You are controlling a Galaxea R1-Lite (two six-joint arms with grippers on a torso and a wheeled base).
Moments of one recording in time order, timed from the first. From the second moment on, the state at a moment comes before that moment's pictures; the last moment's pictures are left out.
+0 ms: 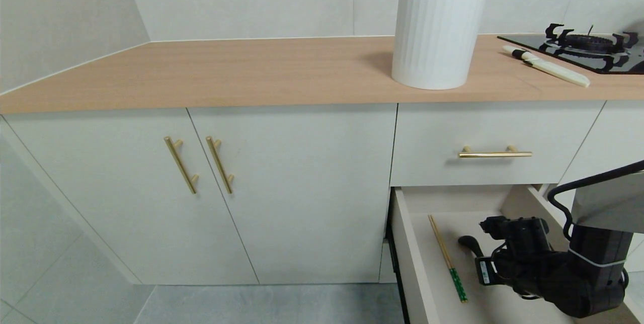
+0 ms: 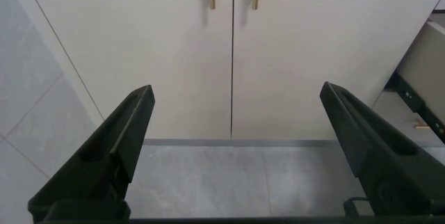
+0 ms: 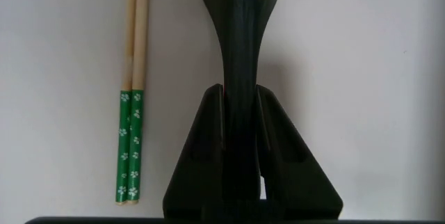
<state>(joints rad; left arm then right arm) 0.00 0.00 0.00 0.00 0.02 0.00 0.16 2.31 -0.51 -1.02 -0.10 0.04</state>
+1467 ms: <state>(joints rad) 0.00 0.00 0.00 0.00 0.02 0.00 0.15 1.59 -0.50 -0.30 -0.10 0.10</state>
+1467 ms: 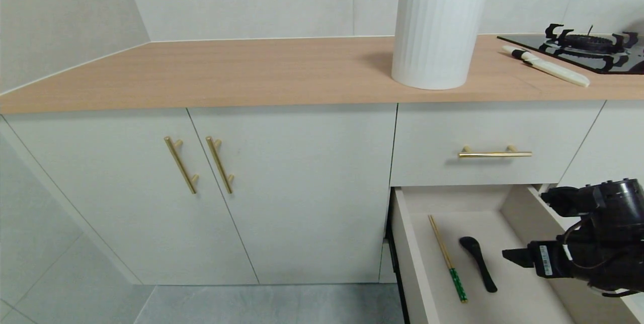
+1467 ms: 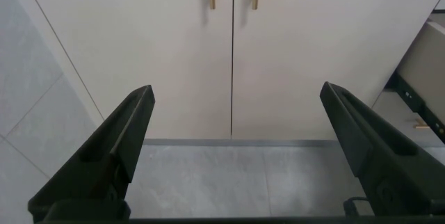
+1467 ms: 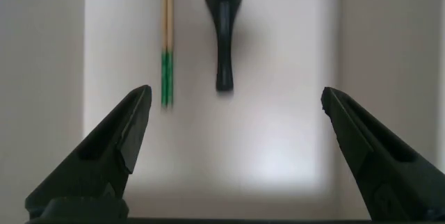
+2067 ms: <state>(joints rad) 0.00 0.00 0.00 0.00 0.02 0.00 0.15 1.41 -0.57 -0.17 -0.09 0.10</state>
